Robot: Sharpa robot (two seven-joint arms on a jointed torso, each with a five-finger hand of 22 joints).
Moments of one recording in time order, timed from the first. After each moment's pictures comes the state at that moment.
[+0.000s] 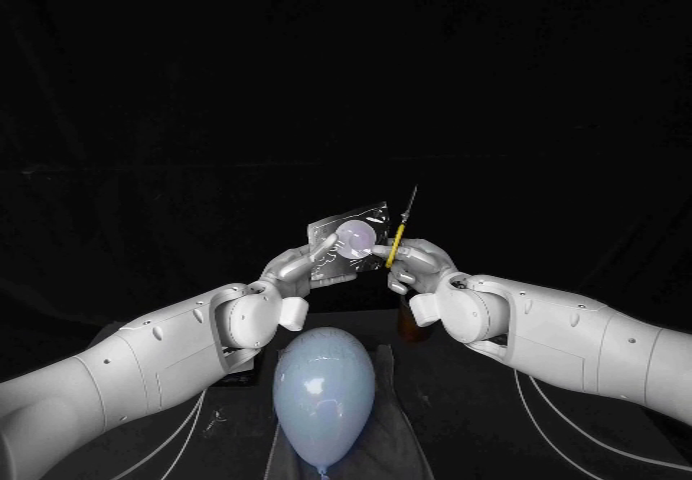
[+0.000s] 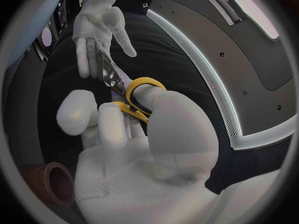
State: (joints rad) left arm 1.25 -0.46 0.00 1.03 0.23 0.03 0.27; left_hand 1.52 0.00 -0.02 0.27 0.05 0.41 0.15 0.66 0.21 0.77 0.24 0.26 0.07 0.86 0.19 0.21 0.17 0.17 0.94 0.29 0.08 0.07; right arm 1.30 -0.58 -0.08 1.14 0.14 -0.13 0.37; right_hand 1.22 -0.03 0.75 -0.13 0.09 1.01 0.13 0.22 0.56 1.30 0.10 0.06 0.11 1.47 -0.03 1.31 1.04 0.10 1.43 0.08 1.05 1.16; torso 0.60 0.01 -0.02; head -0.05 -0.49
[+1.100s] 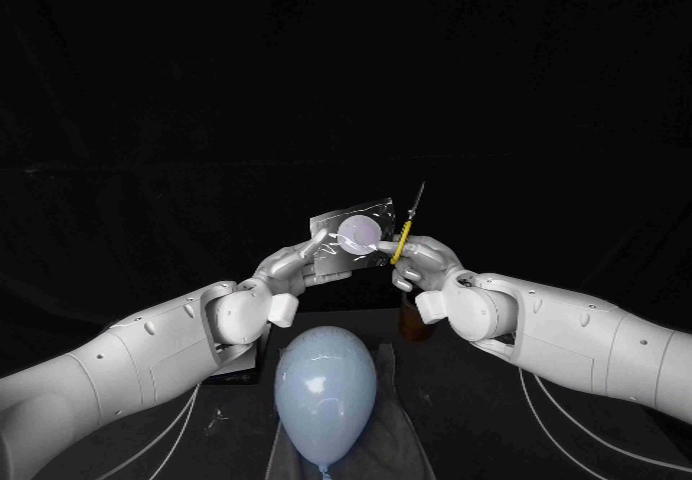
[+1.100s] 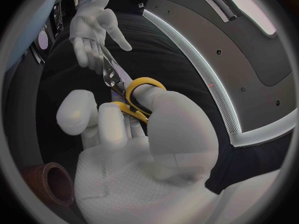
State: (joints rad) left arm 1.25 -0.47 0.00 0.99 0.27 0.13 0.24; left_hand 1.48 -0.03 -0.09 0.29 0.05 0.42 0.16 0.66 0.19 0.82 0.23 0.19 0.06 0.92 0.18 0.20 0.16 0.17 1.01 0.28 0.07 0.06; right arm 1.28 -0.60 -0.05 1.15 0.14 -0.10 0.36; right_hand 1.21 -0.03 0.76 -0.13 0.07 1.01 0.13 0.22 0.56 1.30 0.10 0.06 0.11 1.47 -0.02 1.31 1.04 0.09 1.42 0.07 1.05 1.16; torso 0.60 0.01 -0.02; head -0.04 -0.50
